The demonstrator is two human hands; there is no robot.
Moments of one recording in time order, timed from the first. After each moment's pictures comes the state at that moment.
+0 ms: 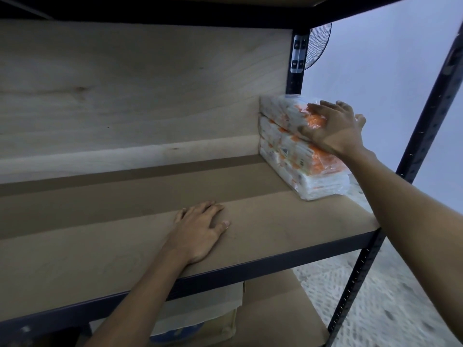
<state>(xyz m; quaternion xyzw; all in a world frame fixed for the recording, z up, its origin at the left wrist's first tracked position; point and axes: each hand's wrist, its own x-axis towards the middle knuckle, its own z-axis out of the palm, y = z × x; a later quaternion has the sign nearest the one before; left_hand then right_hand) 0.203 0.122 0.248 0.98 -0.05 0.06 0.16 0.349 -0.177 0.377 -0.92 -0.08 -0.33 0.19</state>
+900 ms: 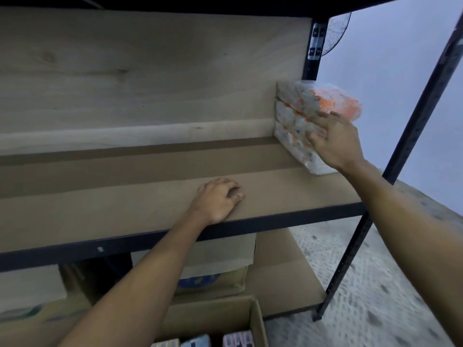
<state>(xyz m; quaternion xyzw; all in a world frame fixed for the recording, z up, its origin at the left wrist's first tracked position) 0.165 0.126 0.259 0.98 -0.08 0.08 0.19 0.254 -0.143 0.345 -0.90 -0.17 -0.33 0.20</state>
